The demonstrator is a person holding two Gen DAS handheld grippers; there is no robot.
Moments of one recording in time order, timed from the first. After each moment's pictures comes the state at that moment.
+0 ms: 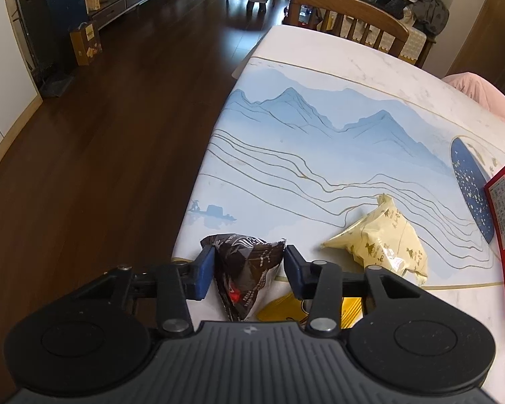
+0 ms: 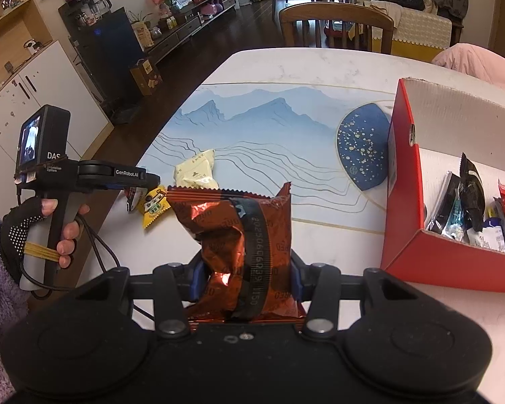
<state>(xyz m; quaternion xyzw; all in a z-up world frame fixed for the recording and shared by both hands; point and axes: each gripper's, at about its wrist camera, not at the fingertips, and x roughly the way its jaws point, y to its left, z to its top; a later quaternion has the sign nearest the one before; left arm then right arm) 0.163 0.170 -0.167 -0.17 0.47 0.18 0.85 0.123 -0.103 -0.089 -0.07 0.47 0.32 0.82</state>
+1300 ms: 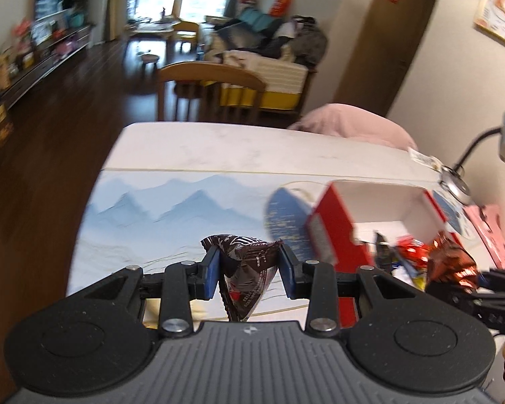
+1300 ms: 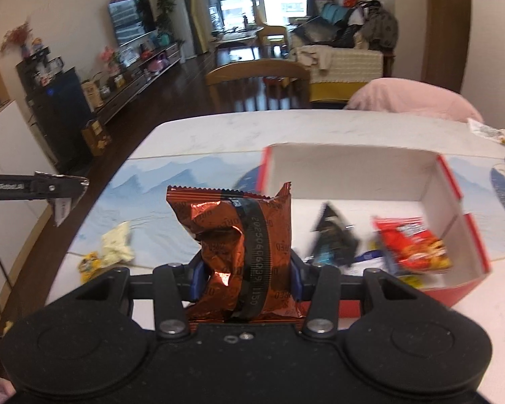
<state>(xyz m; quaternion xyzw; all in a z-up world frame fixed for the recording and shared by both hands) 0.172 0.038 -0.016 -0.12 0.37 0.01 0.92 0.161 -0.220 -0.035 -0.04 0.39 0.22 0.89</state>
